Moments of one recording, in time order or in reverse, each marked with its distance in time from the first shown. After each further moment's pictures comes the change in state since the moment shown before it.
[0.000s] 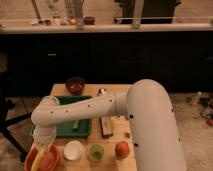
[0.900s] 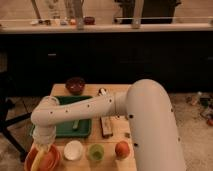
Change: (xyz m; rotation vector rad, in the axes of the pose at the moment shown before) arm -0.001 -0.001 0.001 0.000 -0.001 -0.003
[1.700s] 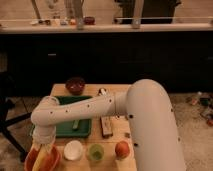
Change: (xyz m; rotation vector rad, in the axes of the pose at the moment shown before) arm 0.000 0.000 0.000 0.000 0.000 0.000
